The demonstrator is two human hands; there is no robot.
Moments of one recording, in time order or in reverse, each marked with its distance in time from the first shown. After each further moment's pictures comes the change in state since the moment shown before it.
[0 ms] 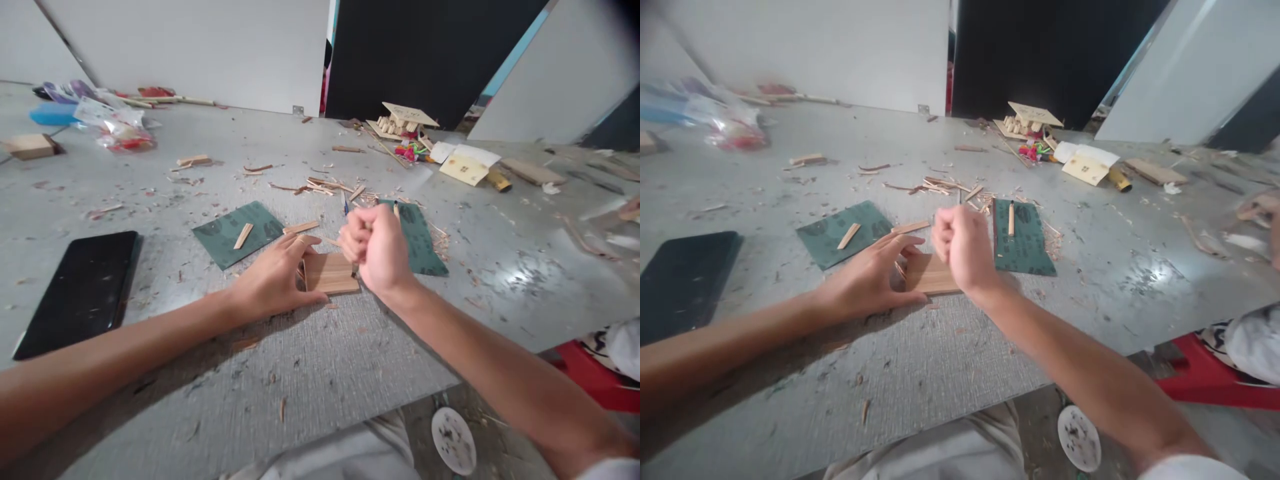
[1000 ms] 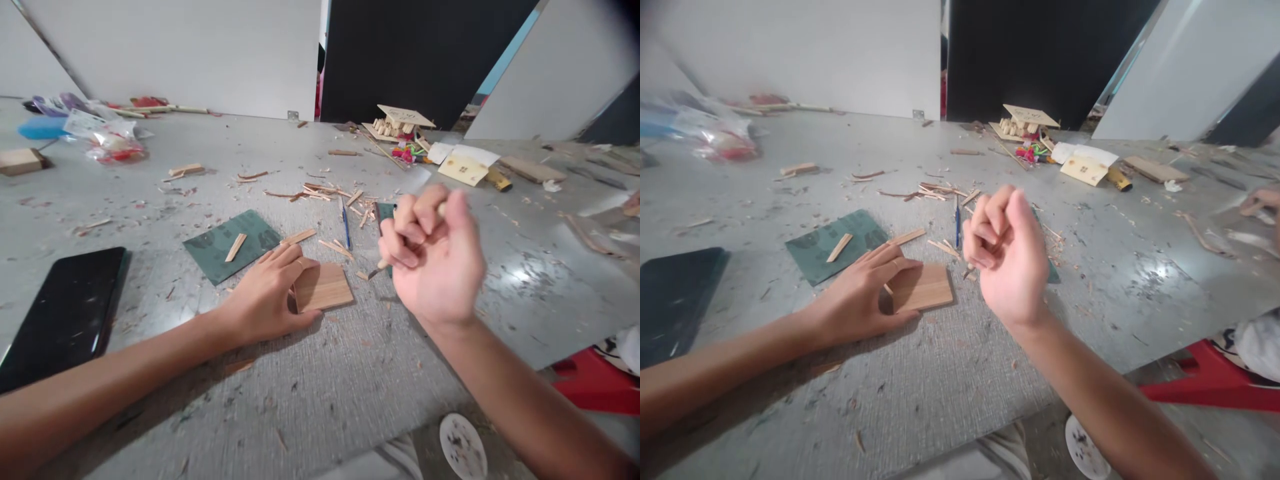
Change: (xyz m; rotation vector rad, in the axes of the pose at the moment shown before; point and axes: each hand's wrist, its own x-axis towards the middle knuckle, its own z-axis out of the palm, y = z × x) left_hand -0.001 0.003 -0.003 0.118 -0.024 0.088; right_hand -0.015 0.015 -0.021 0.161 0.078 -0.294
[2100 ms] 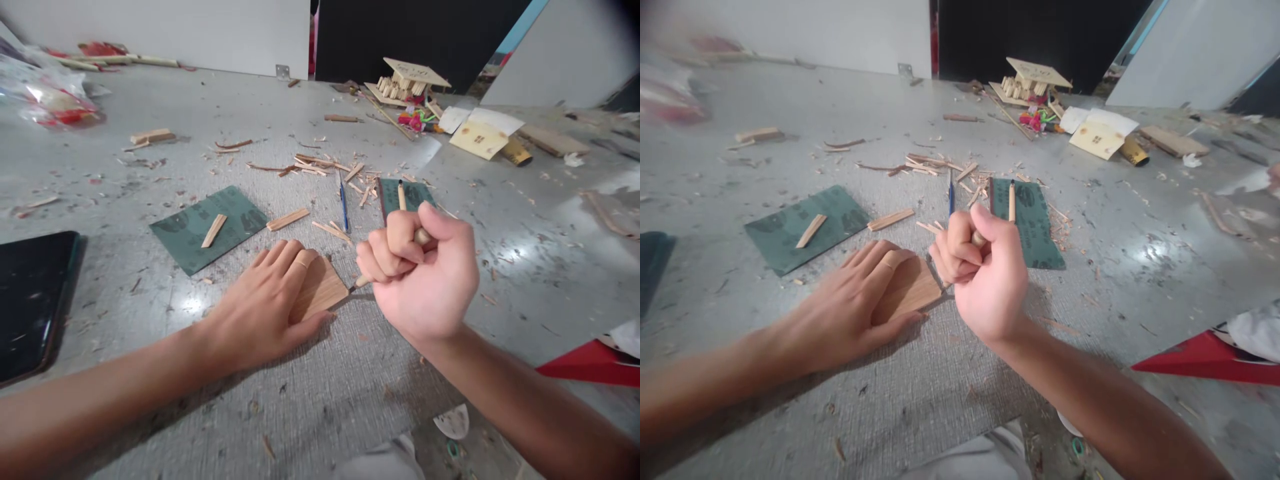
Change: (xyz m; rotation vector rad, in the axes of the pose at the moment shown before) left_hand -0.003 0.016 0.016 0.077 -0.055 0.023; right_hand -0.008 0.022 0.001 0.167 -0.060 0.140
